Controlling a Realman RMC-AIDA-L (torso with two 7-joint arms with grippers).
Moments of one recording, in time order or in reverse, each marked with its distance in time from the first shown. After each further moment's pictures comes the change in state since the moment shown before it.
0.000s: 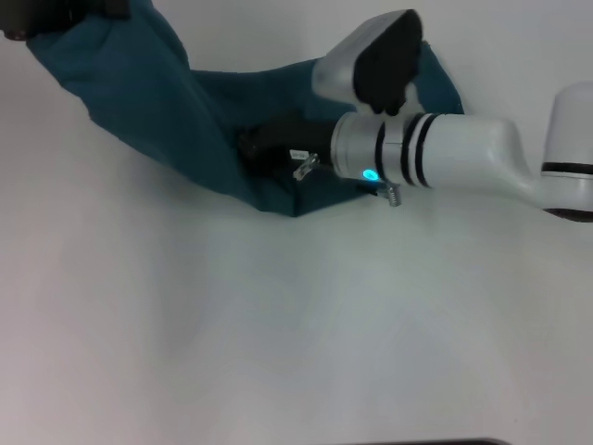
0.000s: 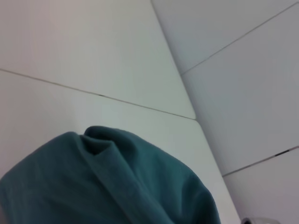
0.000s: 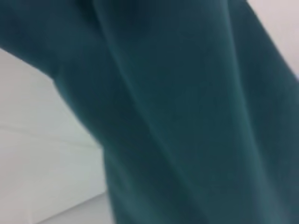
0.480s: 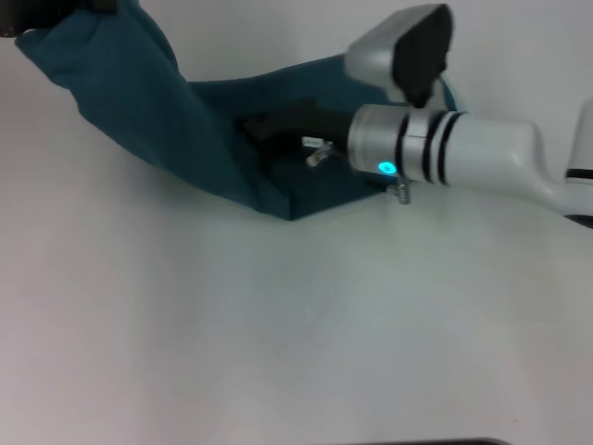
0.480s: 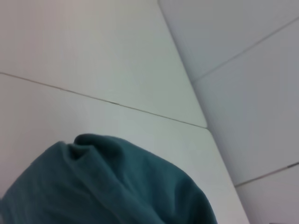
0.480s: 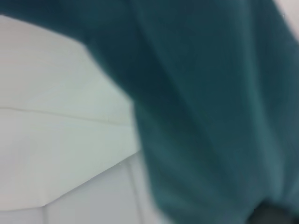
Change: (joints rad) left arm 0.005 0.016 0.004 0.011 0.008 -0.033 -0.013; right arm -0.059 -0.020 0.103 -0.013 -0.059 -0.092 0.041
